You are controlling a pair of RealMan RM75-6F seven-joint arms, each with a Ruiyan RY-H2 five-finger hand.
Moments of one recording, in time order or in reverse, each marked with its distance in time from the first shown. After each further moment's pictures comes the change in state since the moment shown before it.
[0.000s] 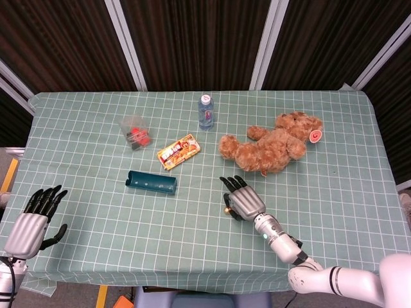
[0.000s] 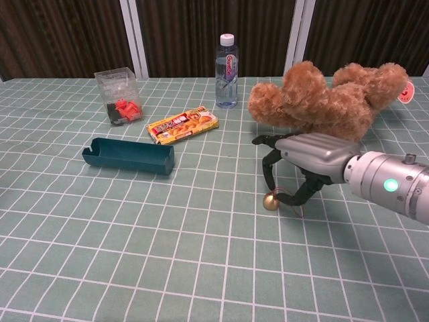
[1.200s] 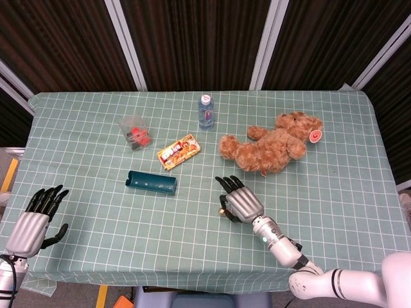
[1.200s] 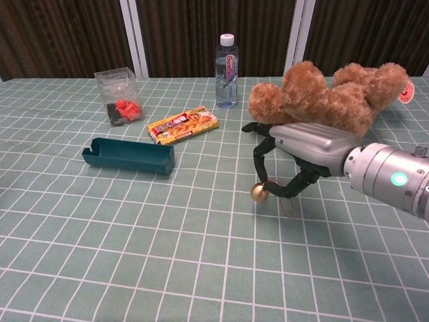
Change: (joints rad) left arm -0.010 -0.001 -0.003 0.008 -0.016 -0.024 -0.008; right arm 0.006 0.032 -0.022 -0.102 -0.047 0.087 0.076
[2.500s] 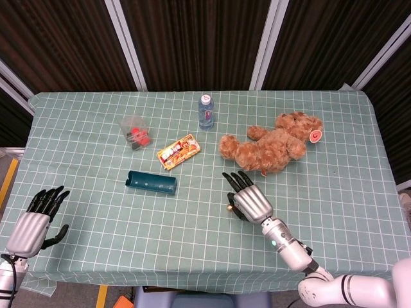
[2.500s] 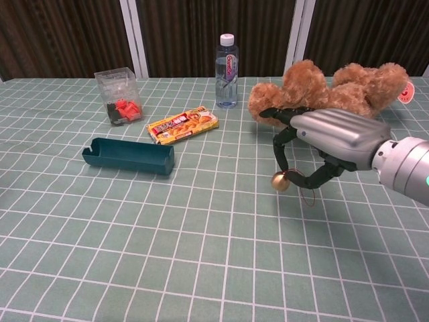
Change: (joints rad) left arm -0.004 0.008 0.009 -0.004 0.004 -0.011 -0.007; right arm -0.050 0.038 -0.043 -0.008 -0.089 0.112 -0.074
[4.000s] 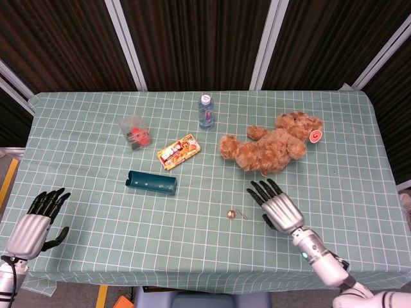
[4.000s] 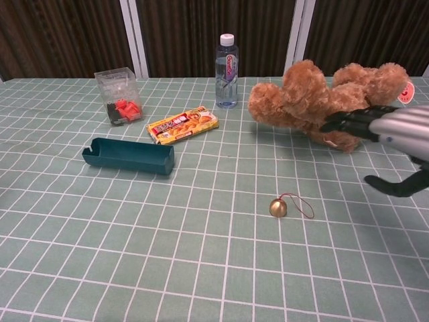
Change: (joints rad) left arm 0.005 0.016 0.010 -0.030 0.008 0.000 0.016; right arm -0.109 0.285 -0.130 -0.189 -0.053 0.081 -0.059
